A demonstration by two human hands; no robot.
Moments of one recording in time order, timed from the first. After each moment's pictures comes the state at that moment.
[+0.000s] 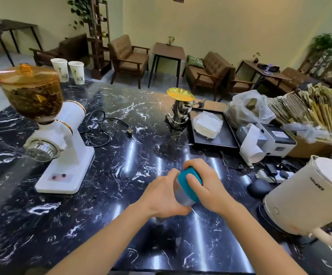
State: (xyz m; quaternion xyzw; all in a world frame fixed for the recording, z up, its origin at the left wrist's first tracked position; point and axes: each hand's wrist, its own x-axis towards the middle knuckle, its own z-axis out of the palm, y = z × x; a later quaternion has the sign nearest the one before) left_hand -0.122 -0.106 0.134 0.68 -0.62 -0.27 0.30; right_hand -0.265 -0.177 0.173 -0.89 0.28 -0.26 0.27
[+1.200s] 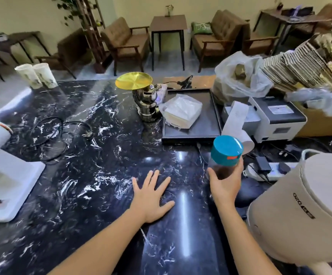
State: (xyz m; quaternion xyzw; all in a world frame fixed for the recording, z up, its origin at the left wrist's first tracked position) left_hand -0.213 -0.280 -0.006 0.77 -0.63 -0.10 -0.05; right_hand -0.403 -0.393 0.027 -0.51 0.57 -0.52 0.38
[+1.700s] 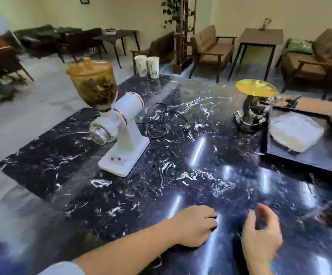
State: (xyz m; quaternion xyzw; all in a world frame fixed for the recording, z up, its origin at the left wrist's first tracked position) left_hand -0.116 -0.131 0.002 0.62 -0.76 -0.12 0.13; right_hand -0.265 -0.223 0.009 -0.61 0.53 -0.48 0.34
